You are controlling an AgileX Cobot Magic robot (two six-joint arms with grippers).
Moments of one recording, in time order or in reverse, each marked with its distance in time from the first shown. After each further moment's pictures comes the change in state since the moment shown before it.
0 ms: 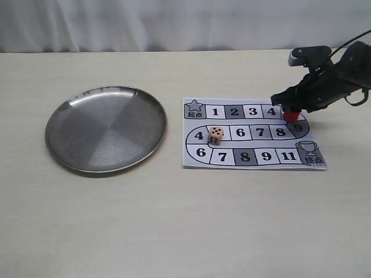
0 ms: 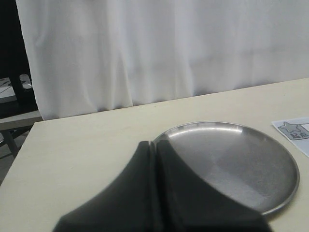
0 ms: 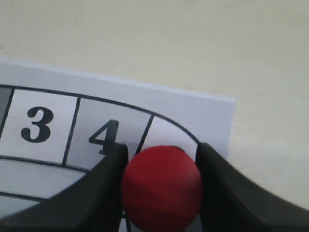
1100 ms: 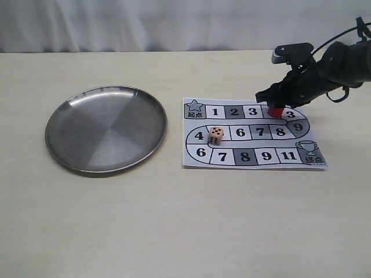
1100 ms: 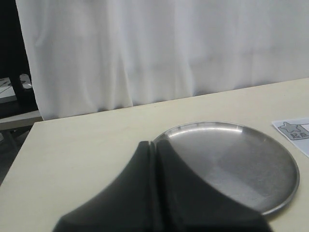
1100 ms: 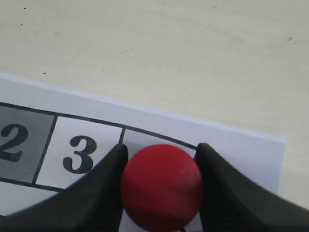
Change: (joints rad) left arm 0.000 0.000 0.000 0.000 0.000 0.000; right arm 0.065 0.044 -0.049 0.004 -0.025 0.000
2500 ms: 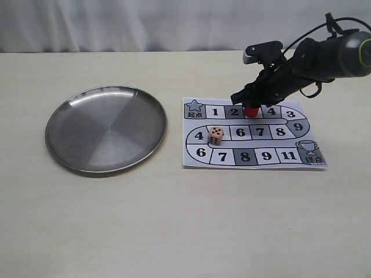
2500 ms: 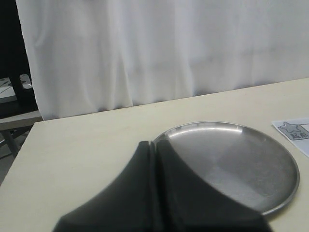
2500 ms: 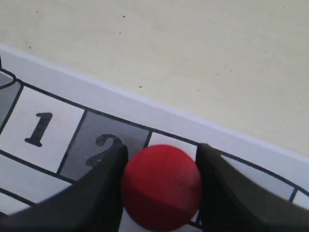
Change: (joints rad) left arm 0.000 0.000 0.000 0.000 0.000 0.000; right arm 0.112 0.025 -0.070 0.000 0.059 -0.004
